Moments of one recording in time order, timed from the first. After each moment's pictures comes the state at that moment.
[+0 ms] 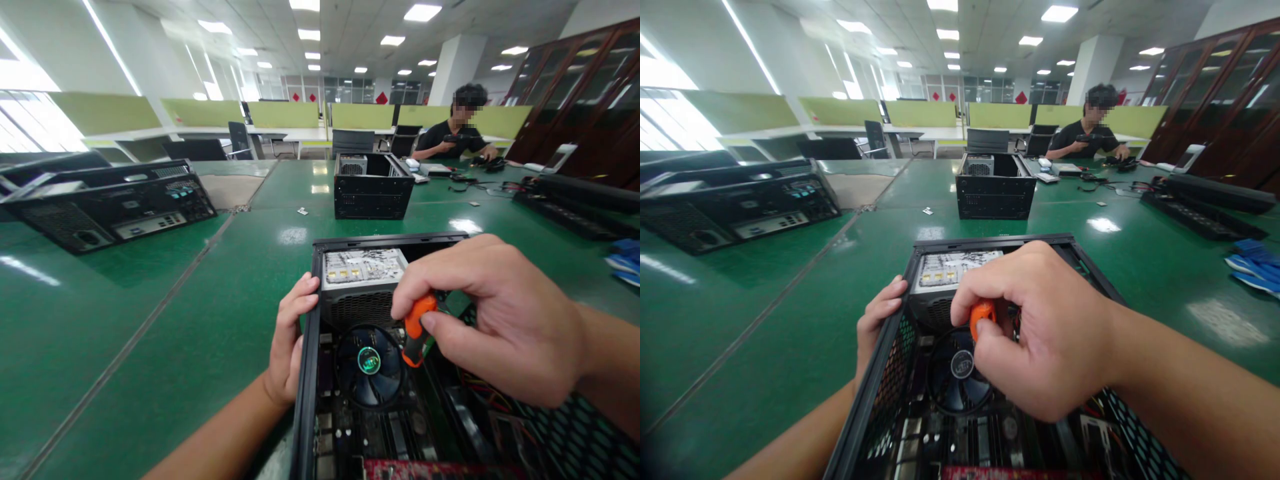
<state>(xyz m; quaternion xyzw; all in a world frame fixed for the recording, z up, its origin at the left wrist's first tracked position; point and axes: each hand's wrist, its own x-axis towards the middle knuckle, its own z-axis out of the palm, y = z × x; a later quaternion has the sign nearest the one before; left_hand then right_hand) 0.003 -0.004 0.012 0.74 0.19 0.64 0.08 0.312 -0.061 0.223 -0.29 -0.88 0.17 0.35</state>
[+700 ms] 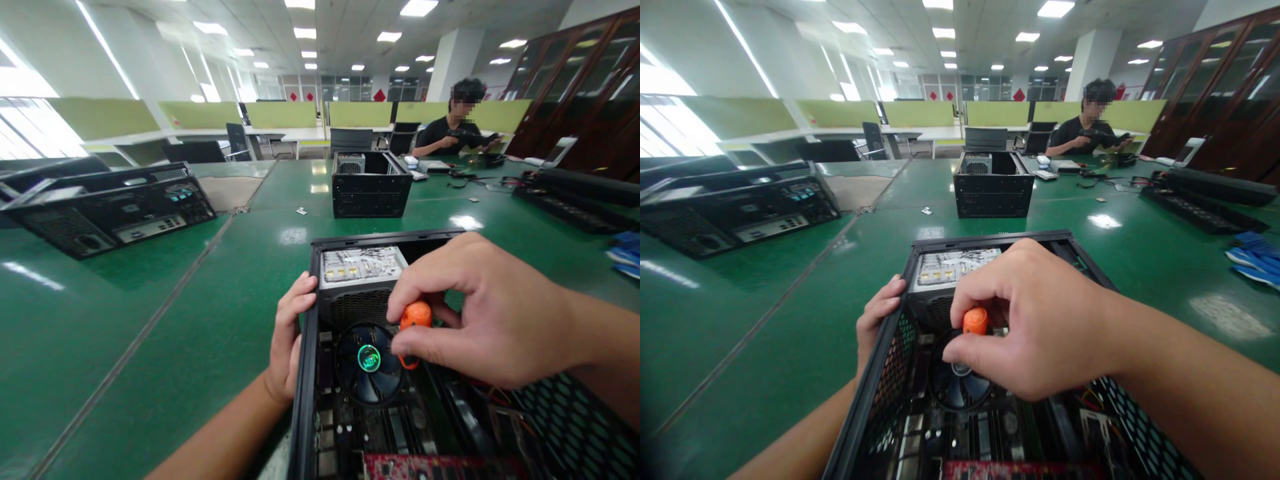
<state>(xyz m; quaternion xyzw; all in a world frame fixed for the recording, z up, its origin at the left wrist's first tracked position) 0.000 -0.002 0.004 0.74 0.20 0.64 0.08 0.314 -0.057 0.223 -0.30 -0.87 0.20 0.32</state>
